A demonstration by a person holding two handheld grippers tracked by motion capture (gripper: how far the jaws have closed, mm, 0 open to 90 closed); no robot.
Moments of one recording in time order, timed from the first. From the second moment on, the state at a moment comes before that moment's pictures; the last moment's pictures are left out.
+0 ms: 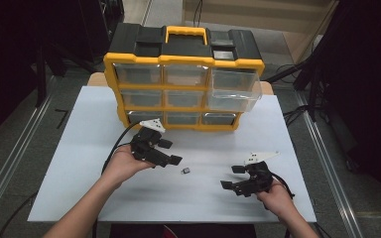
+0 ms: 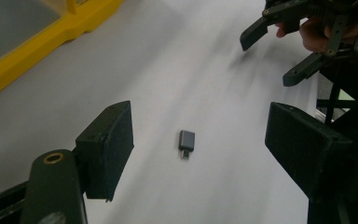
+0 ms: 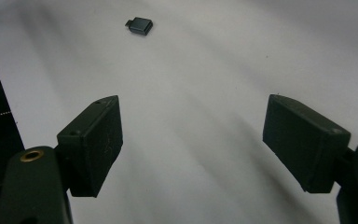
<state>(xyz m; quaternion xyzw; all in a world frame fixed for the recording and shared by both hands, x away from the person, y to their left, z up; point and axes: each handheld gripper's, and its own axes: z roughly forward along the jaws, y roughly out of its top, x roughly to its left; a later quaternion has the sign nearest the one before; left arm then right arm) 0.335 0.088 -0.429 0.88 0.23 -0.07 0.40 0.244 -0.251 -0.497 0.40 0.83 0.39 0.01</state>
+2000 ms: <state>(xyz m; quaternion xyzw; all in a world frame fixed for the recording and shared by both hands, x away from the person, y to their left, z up) 0.325 0.041 -0.494 0.93 0.20 -0.02 0.32 0.244 -0.253 -0.499 0.40 0.83 0.39 0.01</state>
